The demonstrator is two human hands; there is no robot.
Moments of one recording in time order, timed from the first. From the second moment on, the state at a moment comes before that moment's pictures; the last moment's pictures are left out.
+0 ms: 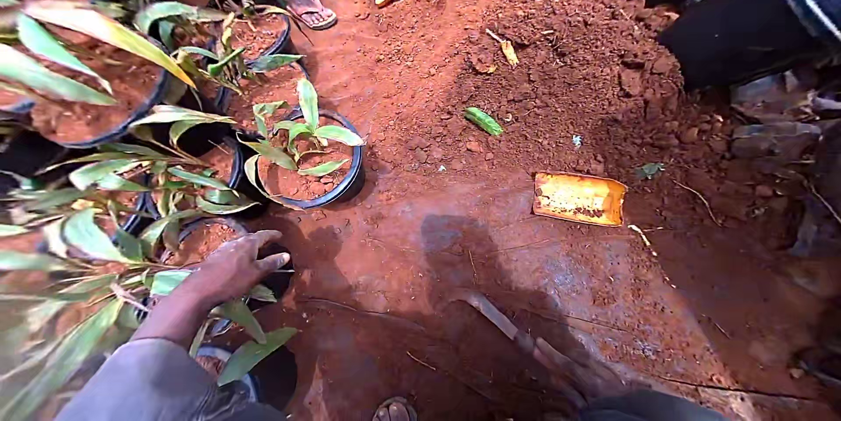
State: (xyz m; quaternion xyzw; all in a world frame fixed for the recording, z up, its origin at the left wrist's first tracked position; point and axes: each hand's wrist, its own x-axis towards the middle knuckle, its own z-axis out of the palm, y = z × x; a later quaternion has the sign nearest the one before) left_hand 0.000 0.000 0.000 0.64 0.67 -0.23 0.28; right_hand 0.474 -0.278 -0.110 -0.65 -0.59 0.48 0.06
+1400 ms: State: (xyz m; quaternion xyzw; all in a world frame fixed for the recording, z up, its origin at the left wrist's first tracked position) left_hand -0.056 -0.111 -0.109 0.62 0.77 0.02 0.10; right_hand 0.474 -0.244 -0.134 -0.54 -0.73 0.41 -0.03
